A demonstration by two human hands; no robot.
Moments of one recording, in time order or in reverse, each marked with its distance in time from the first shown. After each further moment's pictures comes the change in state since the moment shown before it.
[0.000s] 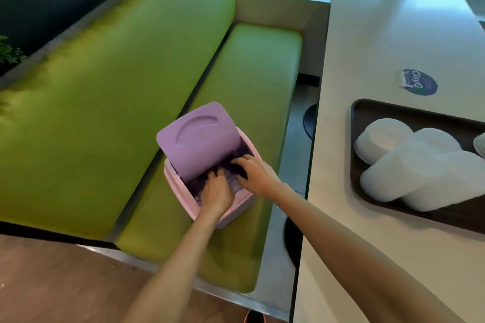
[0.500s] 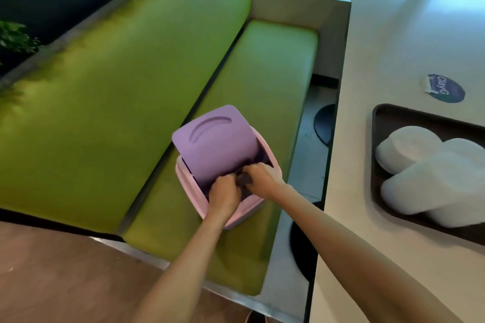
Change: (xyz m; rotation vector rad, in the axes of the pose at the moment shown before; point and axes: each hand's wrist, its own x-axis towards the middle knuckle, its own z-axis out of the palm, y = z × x) left_hand 0.006 -0.011 -0.002 -0.124 0.078 0.097; right_hand 0.016 -0.006 0.009 -0.070 -0.128 0.050
